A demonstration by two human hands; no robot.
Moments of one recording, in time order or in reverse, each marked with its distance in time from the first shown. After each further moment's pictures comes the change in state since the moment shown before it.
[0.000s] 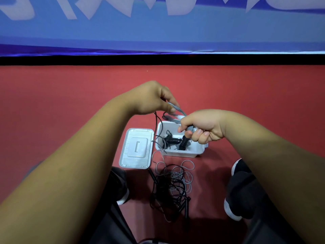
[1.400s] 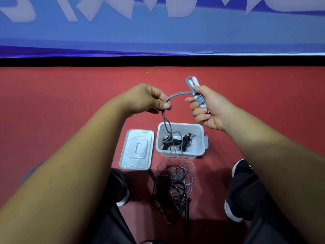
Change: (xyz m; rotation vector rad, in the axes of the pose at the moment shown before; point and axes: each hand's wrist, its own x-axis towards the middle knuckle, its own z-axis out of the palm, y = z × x) left_hand -0.003 -0.022 0.000 -0.364 0.086 -0.222; right_hand -0.007 -0.021 -0.016 0.617 0.165 -0.381
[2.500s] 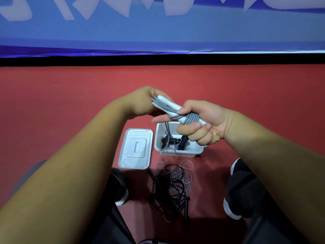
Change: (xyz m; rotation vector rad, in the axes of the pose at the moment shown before) left_hand -0.003 0.001 0.014 0.025 -0.089 0.089; right_hand -0.021 0.009 -0.002 -0.207 -1.018 0.509
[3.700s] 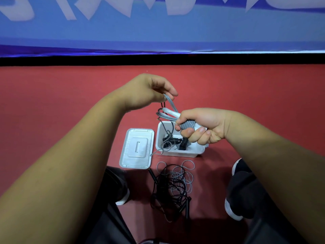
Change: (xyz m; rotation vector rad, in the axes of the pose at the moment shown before) left_hand -0.006 0.019 -0.019 0.069 0.109 0.155; right_hand 0.012 0.006 -0.005 -0.043 0.617 0.093
